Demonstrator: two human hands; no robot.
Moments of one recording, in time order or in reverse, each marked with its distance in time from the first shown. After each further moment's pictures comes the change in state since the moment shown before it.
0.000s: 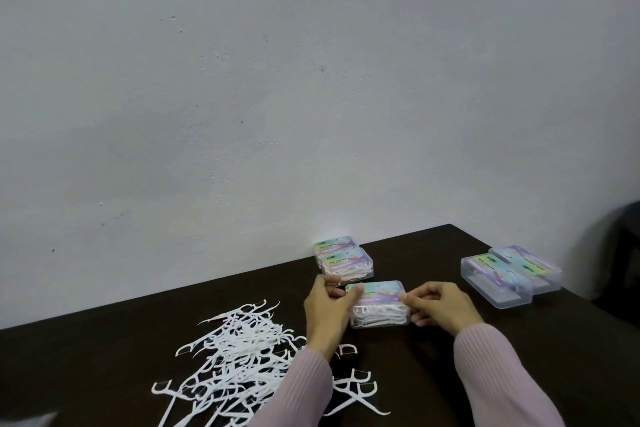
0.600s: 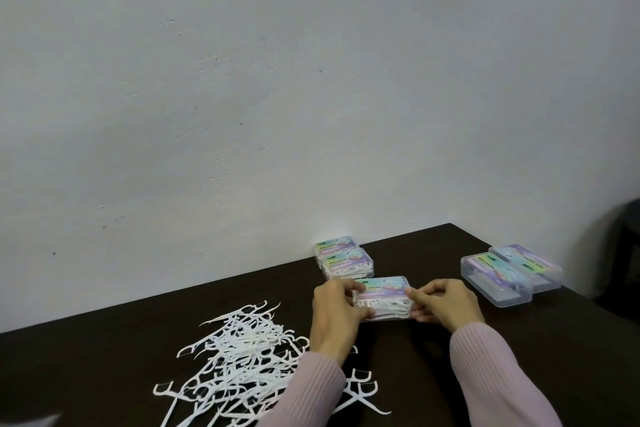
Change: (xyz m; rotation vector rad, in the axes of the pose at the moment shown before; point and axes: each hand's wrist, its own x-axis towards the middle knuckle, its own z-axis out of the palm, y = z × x) left_hand -0.008 0.007 0.004 0.454 -0.038 0.241; right_hand -0.002 -0.003 0.002 0.043 0.130 0.011
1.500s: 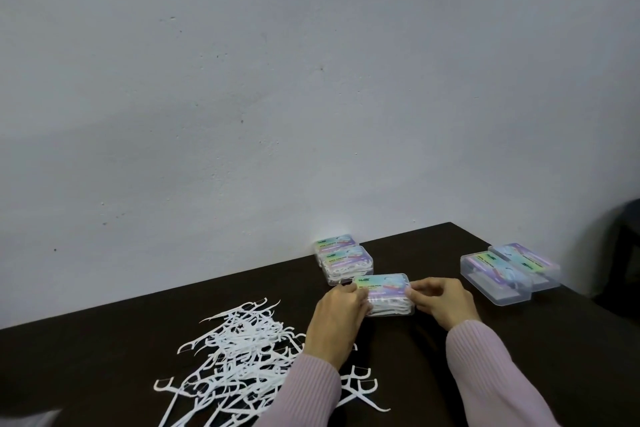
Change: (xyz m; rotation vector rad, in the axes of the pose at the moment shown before) left_hand -0.009 -0.002 -0.006 0.486 -0.073 0.451; right_hand -0.005 -0.001 0.001 -0.079 -0.006 -0.038
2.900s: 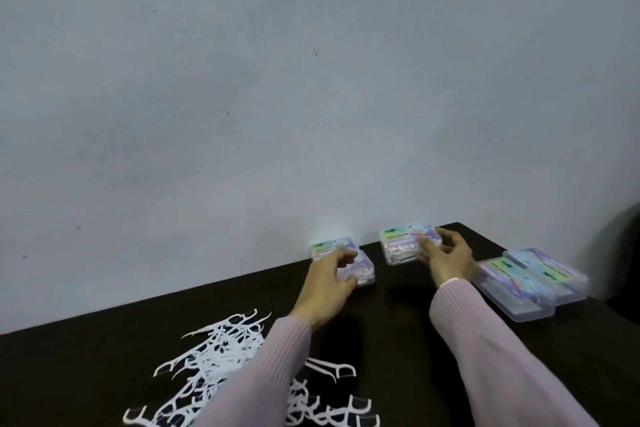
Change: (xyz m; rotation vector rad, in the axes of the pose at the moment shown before) left_hand 0.055 -0.028 -0.007 -0.501 -0.039 -0.273; right_hand 0.077 -0.024 0.008 0.518 0.373 -0.011
